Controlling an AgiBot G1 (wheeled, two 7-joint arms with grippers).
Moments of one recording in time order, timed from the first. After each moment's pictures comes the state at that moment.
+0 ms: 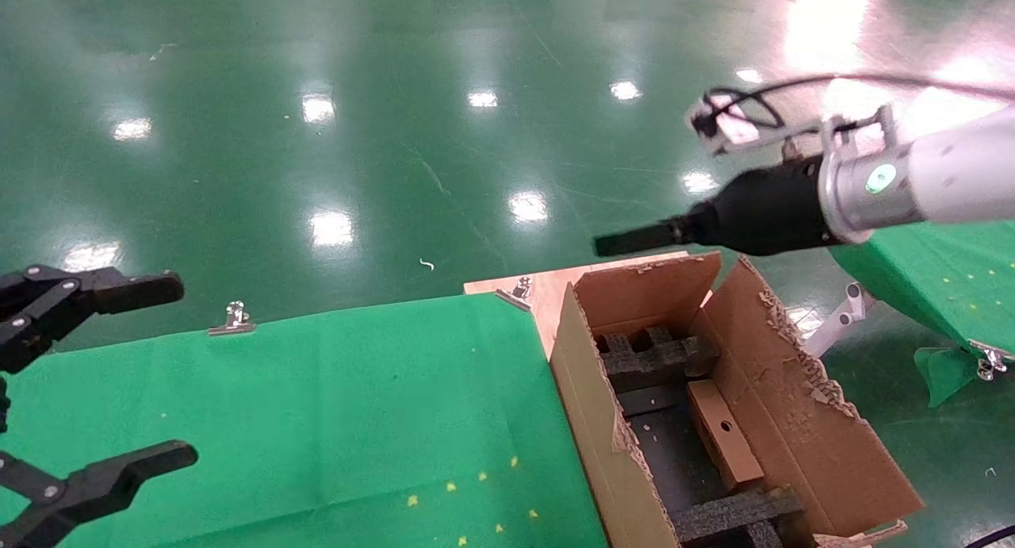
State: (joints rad) left arm -1.08 0.58 0.34 -1.25 0.67 1.46 -0.15; right arm 1.93 -0.52 -1.34 1.13 -1.31 -1.06 1.36
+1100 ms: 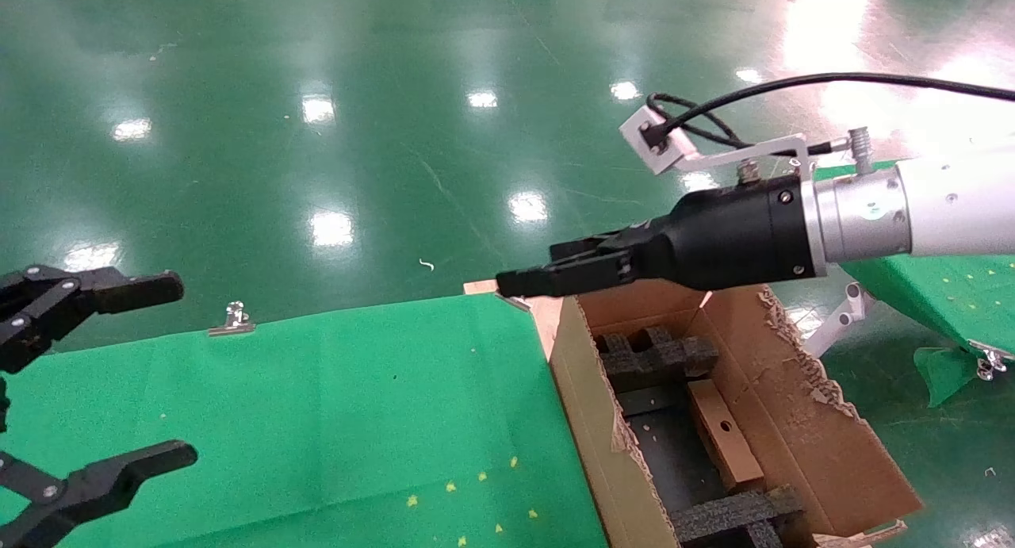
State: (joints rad) left arm -1.08 0.58 0.34 -1.25 0.67 1.46 -0.15; right arm 1.70 -0.54 -1.00 1.14 -1.03 -1.25 0.99
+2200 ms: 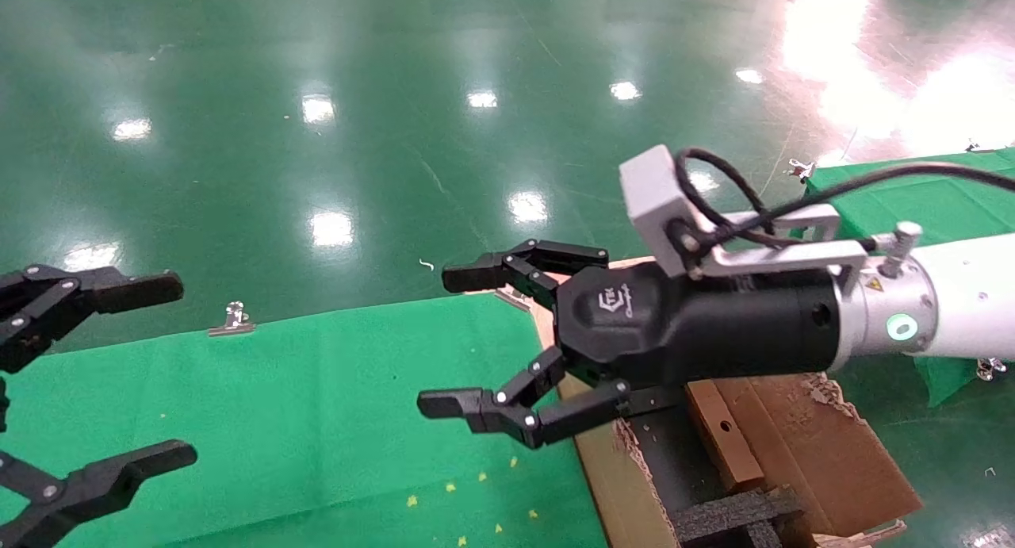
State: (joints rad) left arm -1.08 0.58 0.34 -1.25 0.67 1.46 -0.15; right arm 1.22 -0.60 -0.45 1.25 -0.80 -1.44 0.37
